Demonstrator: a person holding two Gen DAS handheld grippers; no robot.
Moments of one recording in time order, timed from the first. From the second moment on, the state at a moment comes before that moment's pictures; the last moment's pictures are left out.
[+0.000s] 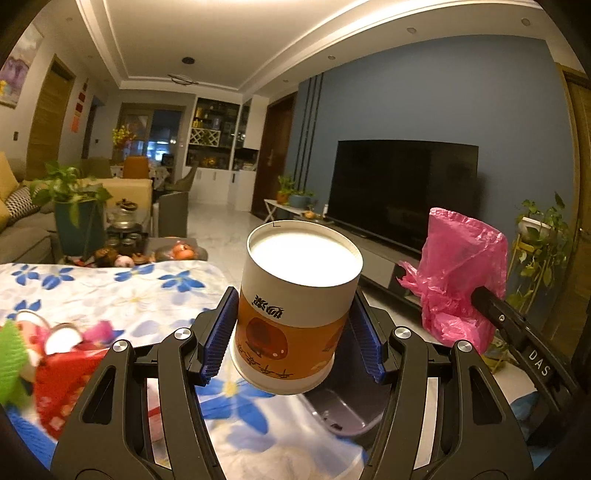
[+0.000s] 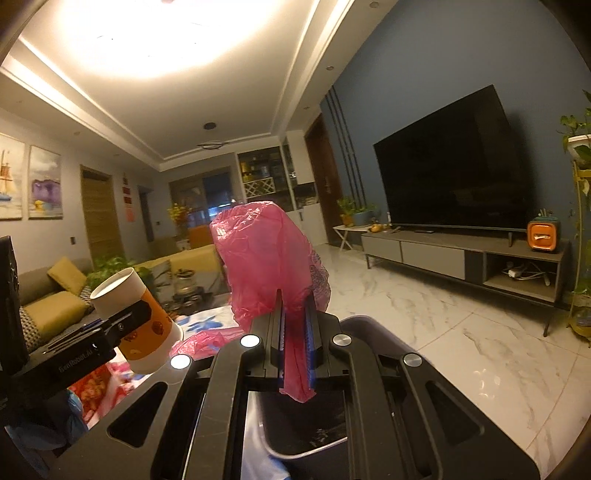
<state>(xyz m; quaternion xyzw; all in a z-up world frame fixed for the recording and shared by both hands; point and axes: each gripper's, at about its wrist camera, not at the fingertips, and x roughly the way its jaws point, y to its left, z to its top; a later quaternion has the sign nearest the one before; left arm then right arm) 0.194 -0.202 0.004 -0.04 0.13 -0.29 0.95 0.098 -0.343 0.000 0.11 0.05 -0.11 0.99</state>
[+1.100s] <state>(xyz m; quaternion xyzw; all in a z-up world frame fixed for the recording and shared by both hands) 0.235 -0.276 -0.027 -0.04 0.17 -0.32 0.93 0.141 -0.351 -0.008 0.11 0.06 -0.13 0.98</state>
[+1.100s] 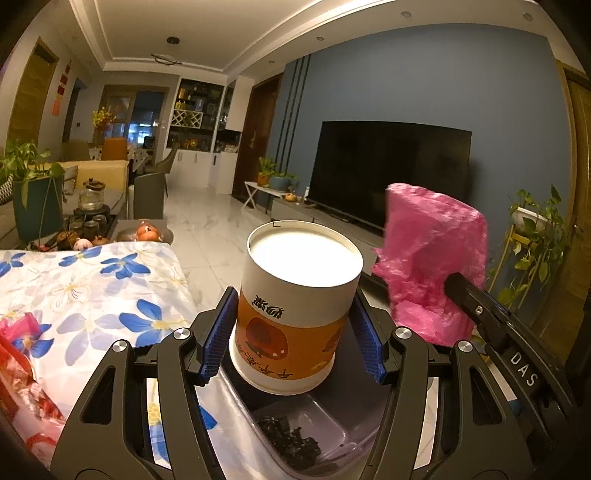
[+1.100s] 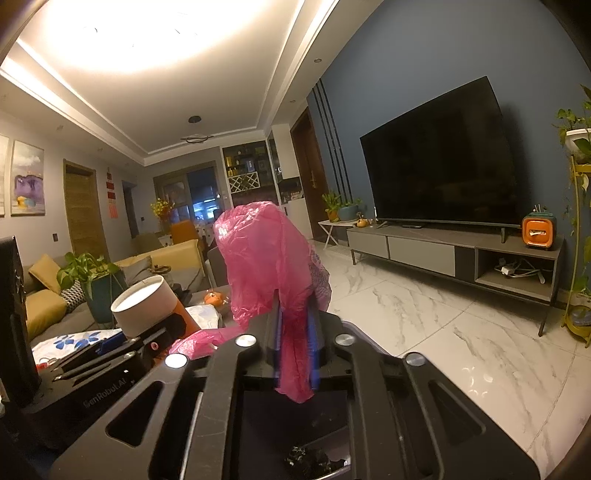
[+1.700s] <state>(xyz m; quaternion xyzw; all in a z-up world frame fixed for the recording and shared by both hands) 0.237 -0.273 -0.036 -0.05 0.19 -0.30 0.93 0.107 -0.352 -0.008 0.14 0.06 -0.16 0.98</state>
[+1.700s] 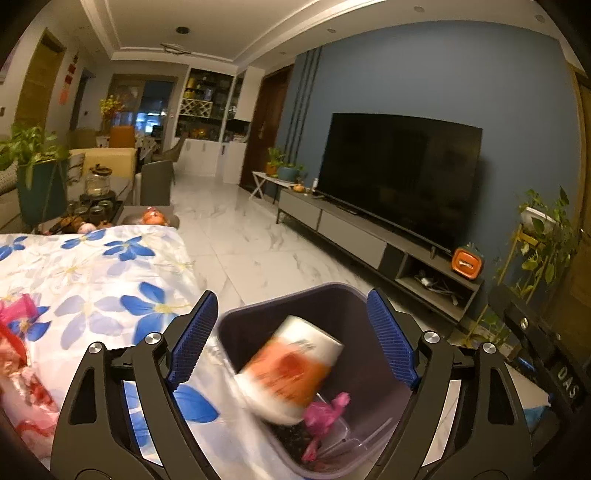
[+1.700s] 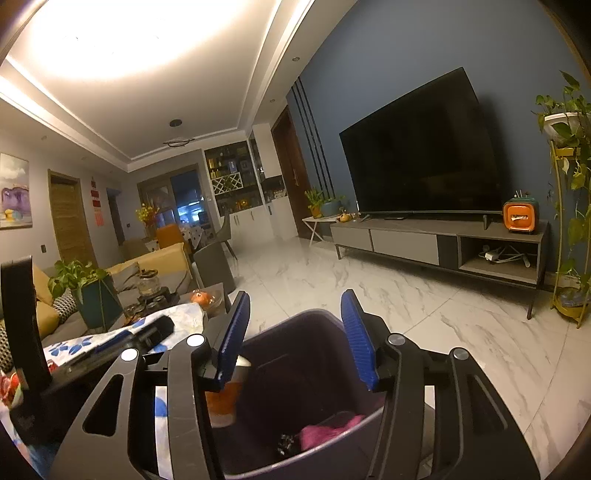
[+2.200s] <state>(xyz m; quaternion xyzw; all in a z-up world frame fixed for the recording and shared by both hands) 0.189 -0.181 -0.022 -0.08 0.18 -0.21 0.96 0.088 -0.297 -0.001 0.09 0.06 -0.13 0.98</state>
